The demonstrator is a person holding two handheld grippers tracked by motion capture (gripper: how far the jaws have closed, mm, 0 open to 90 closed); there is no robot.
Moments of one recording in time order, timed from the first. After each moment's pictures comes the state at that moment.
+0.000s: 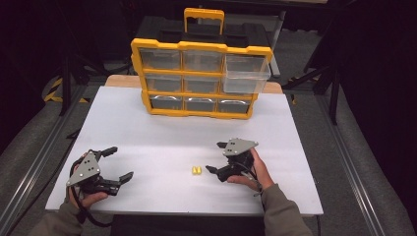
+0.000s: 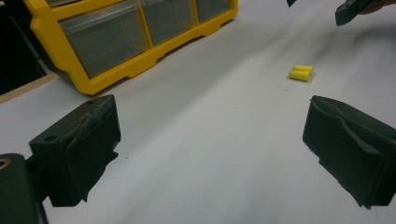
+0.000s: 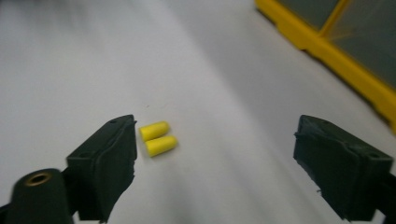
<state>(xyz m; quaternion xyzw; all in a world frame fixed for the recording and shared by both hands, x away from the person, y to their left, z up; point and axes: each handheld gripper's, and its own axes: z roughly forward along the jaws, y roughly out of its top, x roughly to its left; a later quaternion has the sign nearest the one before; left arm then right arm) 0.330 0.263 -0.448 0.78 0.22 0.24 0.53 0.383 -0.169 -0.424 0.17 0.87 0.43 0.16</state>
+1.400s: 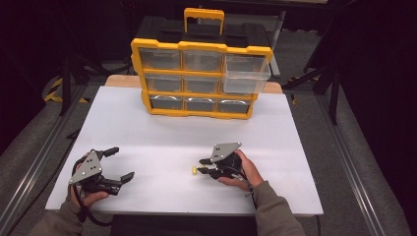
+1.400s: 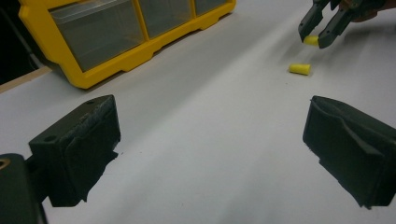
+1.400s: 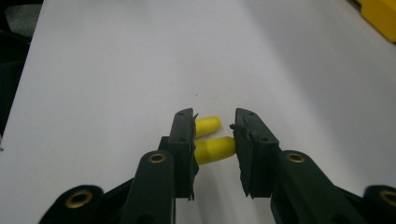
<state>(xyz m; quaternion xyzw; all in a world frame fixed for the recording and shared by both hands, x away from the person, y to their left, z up) 0.334 0.262 -0.452 0.79 0.23 0.23 0.53 0.384 -0.147 -0.436 0.11 0.90 0.41 0.11</state>
